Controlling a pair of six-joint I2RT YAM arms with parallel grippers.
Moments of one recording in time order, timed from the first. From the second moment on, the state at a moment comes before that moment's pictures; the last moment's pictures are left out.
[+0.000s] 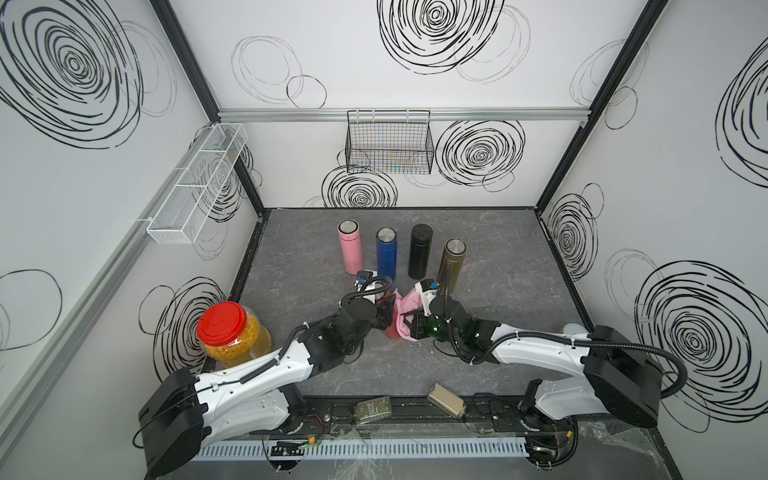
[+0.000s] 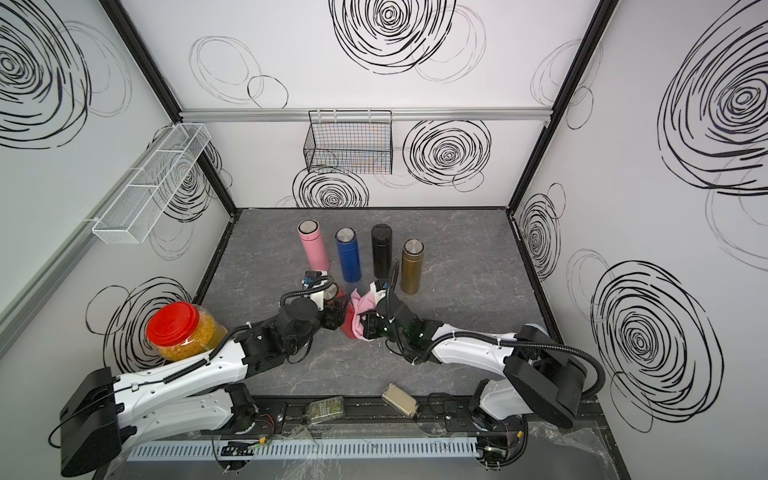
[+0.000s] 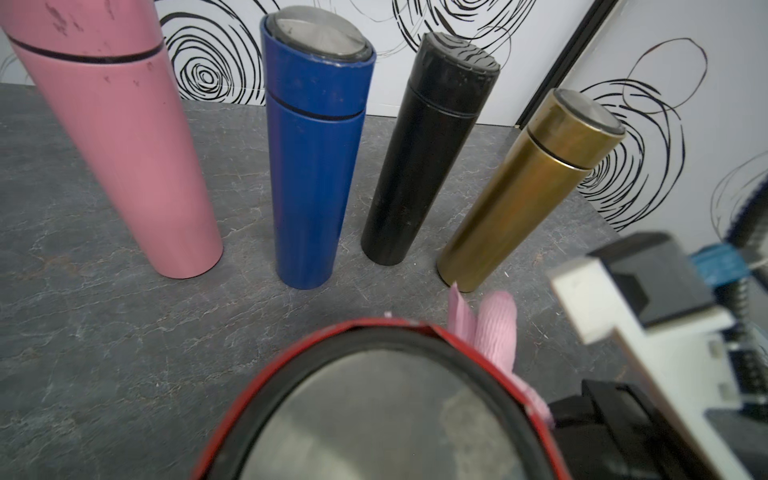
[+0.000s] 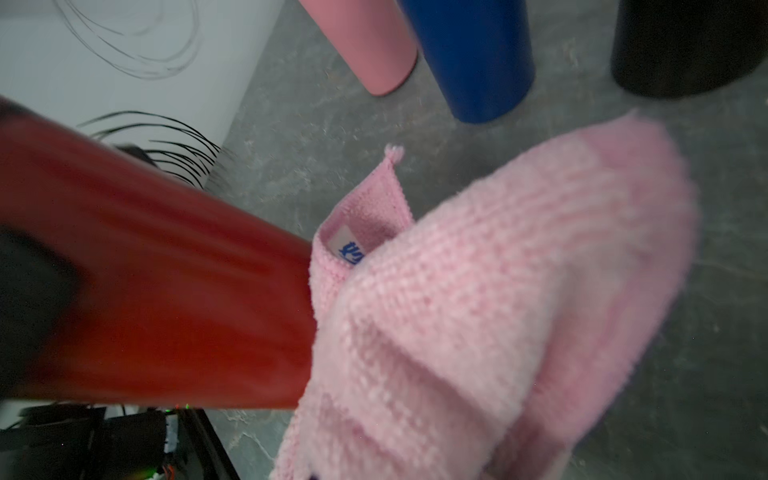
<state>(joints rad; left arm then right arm) -0.90 1.05 0.58 0.01 -0.43 -0.53 1.01 1.39 0.58 0.20 0.01 0.74</state>
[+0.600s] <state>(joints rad) -0.95 1.16 0.73 -0.15 -0.55 -0.74 1.11 1.35 0.58 0.27 0.04 0.69</state>
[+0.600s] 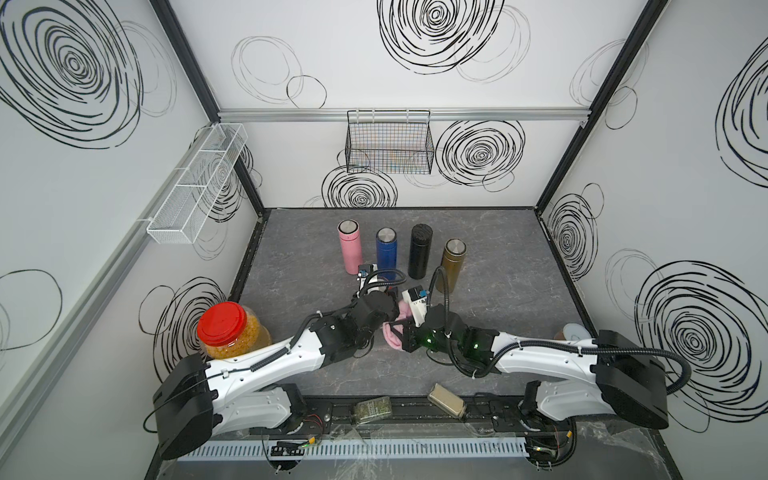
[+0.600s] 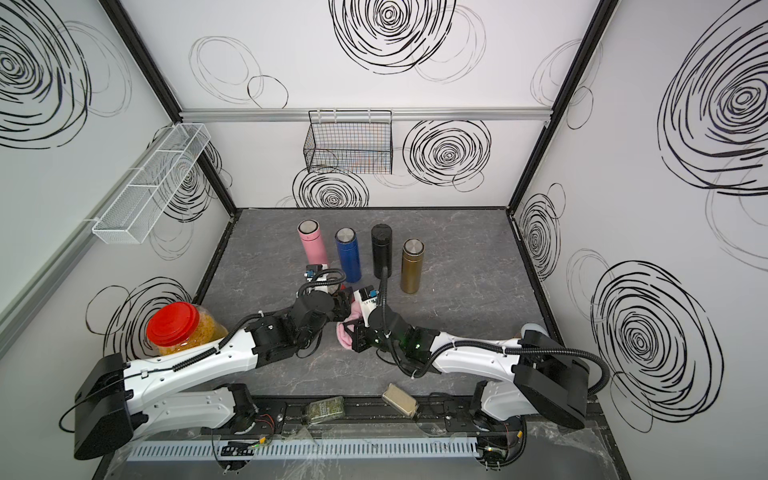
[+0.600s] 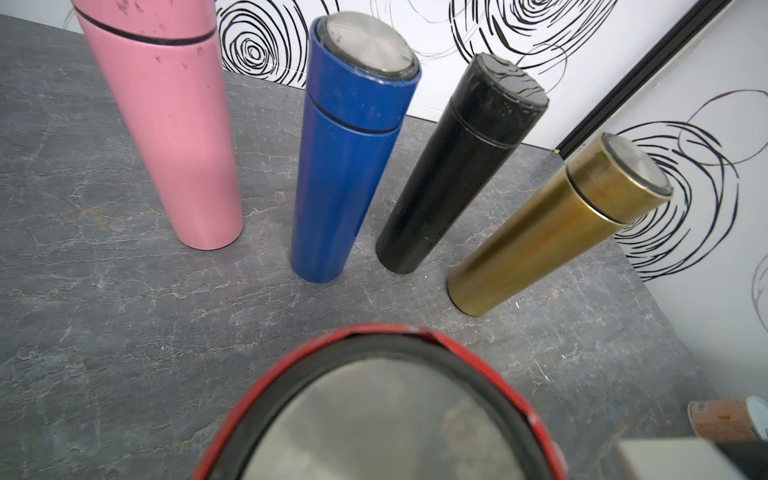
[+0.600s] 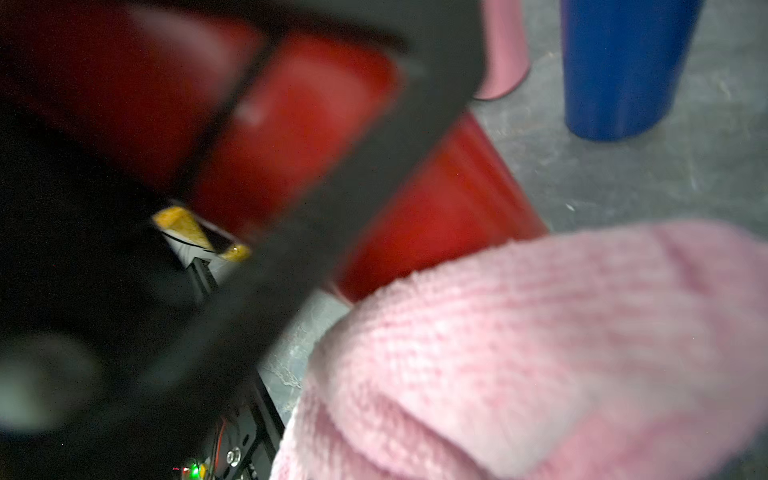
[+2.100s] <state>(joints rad) -1.02 1.17 0.60 0.17 -0.23 -0.25 0.85 0.93 0.31 0.29 -0.23 0.83</state>
